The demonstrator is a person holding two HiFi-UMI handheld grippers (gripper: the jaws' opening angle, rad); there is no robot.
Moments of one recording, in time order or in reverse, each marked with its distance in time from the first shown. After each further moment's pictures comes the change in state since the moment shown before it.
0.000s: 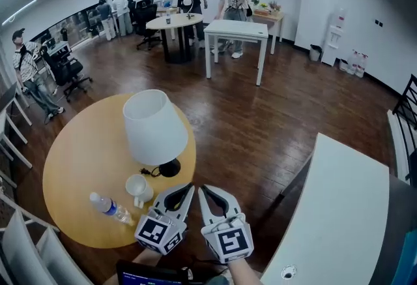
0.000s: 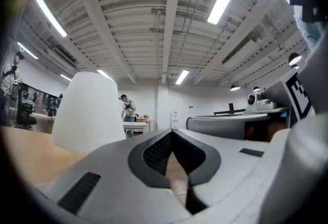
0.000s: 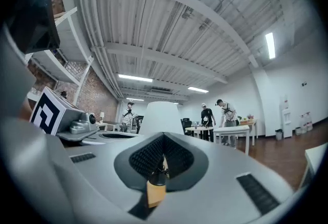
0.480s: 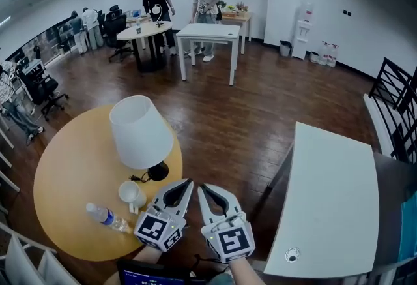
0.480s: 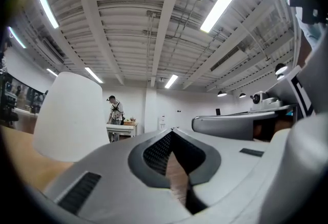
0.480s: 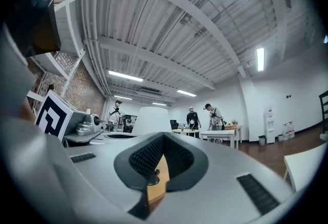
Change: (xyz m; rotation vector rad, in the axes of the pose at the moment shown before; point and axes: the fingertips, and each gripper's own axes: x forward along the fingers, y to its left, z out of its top) left arm 0.007 -0.018 0.014 -0.008 -0.060 -0.154; right arm -0.027 -0.001 0.017 -0.045 -0.008 -0.166
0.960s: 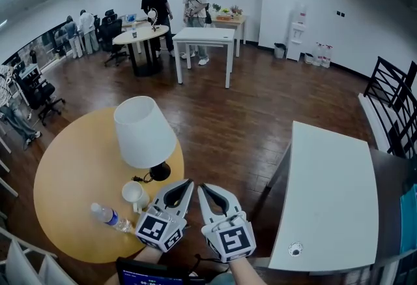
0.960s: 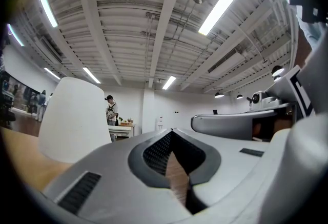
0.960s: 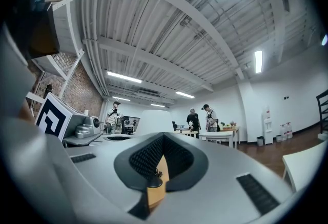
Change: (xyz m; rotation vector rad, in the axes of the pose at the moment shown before) left arm -0.021 0.001 0.006 0.004 -0.014 -0.034; right arm -0.004 0.020 0.007 -0.012 -0.036 -0.036
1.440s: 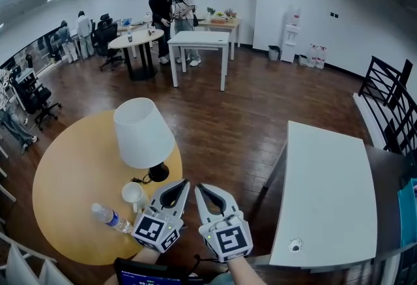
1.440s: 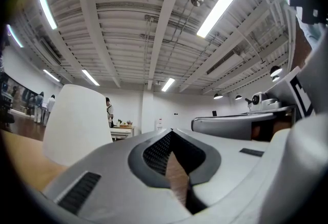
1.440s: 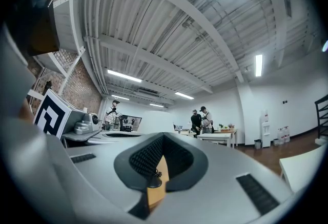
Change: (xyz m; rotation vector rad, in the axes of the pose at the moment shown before) left arm -0.016 -0.001 0.013 0.004 -0.015 -0.009; right arm -0.006 0.016 0.008 -0.018 0.018 -0.010
